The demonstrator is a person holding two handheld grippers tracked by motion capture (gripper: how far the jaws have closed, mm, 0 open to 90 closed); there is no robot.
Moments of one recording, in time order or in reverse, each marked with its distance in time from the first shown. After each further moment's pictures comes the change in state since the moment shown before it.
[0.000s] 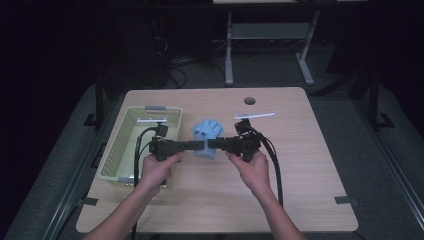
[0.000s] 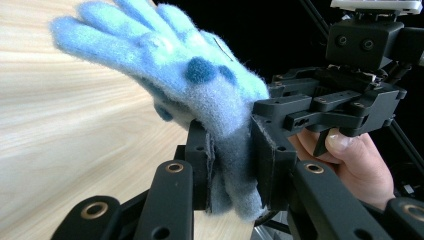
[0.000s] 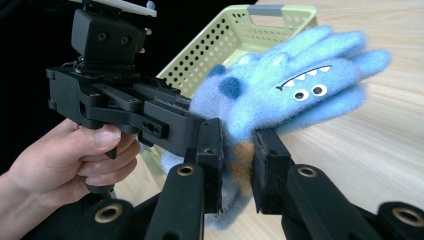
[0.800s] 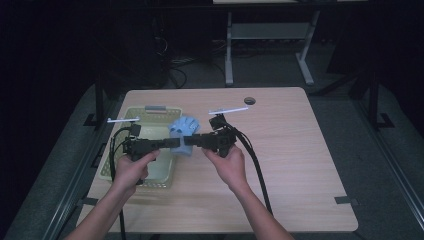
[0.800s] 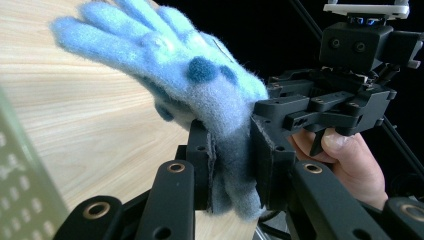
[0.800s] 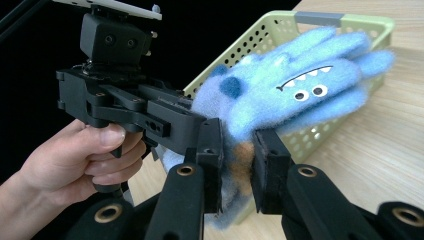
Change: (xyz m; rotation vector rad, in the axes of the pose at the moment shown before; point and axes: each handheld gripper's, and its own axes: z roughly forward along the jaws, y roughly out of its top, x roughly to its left) left arm 0.011 0.000 -0.060 -0.051 0.027 -0.006; right arm 0.030 0.018 0.046 0.008 0.077 -0.037
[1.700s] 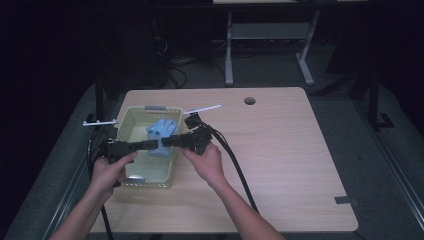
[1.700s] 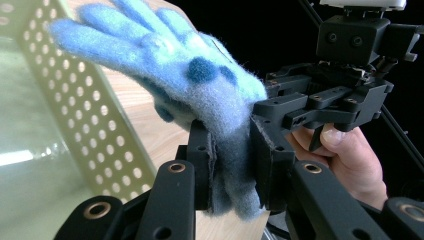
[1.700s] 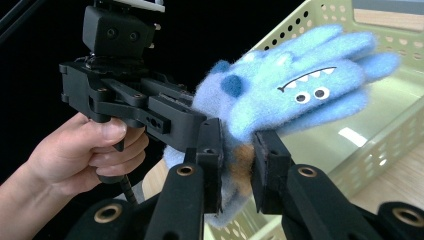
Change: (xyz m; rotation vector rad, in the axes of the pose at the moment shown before) left arm 0.025 -0.003 -0.052 -0.016 0.044 -0.017; right arm 0.013 0.012 0.058 0.055 0.076 -0.012
